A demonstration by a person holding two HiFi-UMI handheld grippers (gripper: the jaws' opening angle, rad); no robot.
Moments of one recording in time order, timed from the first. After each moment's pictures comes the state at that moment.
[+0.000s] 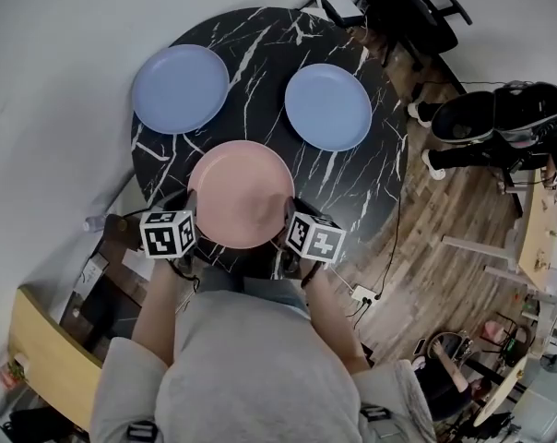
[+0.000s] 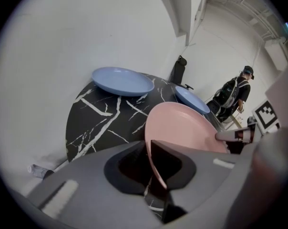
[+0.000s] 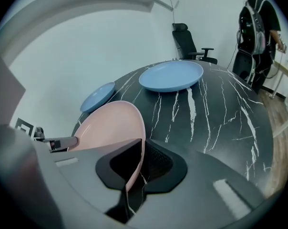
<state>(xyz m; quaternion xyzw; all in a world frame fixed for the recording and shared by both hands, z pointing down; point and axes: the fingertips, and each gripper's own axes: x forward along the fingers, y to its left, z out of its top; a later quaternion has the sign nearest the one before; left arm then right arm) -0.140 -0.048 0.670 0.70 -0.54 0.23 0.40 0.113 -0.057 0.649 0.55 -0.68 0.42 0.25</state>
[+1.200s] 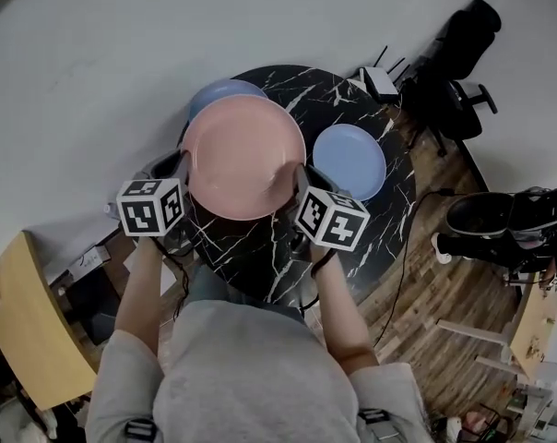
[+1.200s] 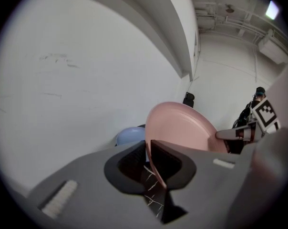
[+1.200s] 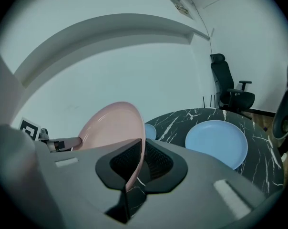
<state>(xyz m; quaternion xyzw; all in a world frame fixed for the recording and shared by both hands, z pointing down) -0.212 -0.084 0.476 0.68 -0.68 0.10 0.25 0.031 -0.152 0.465 0.45 -0.83 0.28 0.15</state>
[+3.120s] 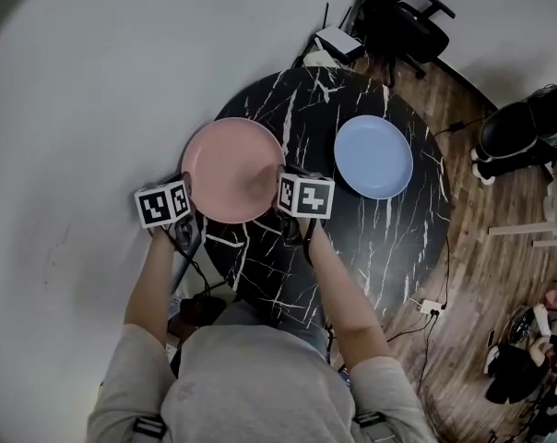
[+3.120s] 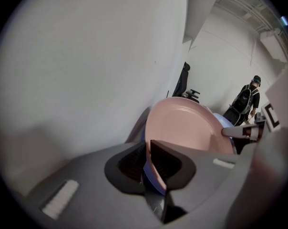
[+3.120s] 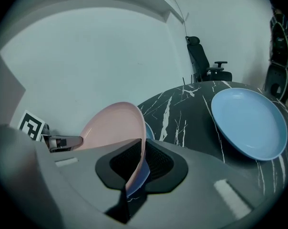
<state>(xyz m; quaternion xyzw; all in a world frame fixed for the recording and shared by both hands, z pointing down) -0.331 -0.304 0.621 0.72 -0.55 0.26 0.33 -0.075 -0.287 0.600 0.57 -0.71 0.38 0.16</state>
